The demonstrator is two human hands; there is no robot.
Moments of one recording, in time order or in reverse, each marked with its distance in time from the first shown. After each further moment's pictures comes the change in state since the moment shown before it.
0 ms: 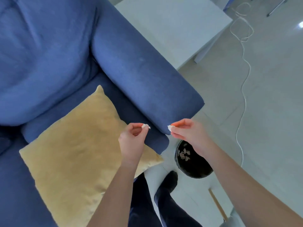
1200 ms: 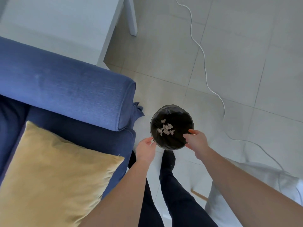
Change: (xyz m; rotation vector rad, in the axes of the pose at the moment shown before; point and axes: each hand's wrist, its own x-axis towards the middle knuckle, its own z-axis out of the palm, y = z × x) left_hand -0.089 -0.100 0.188 0.710 -0.600 -0.224; right_hand -0.043 0.218 -0.163 0.385 0.598 0.506
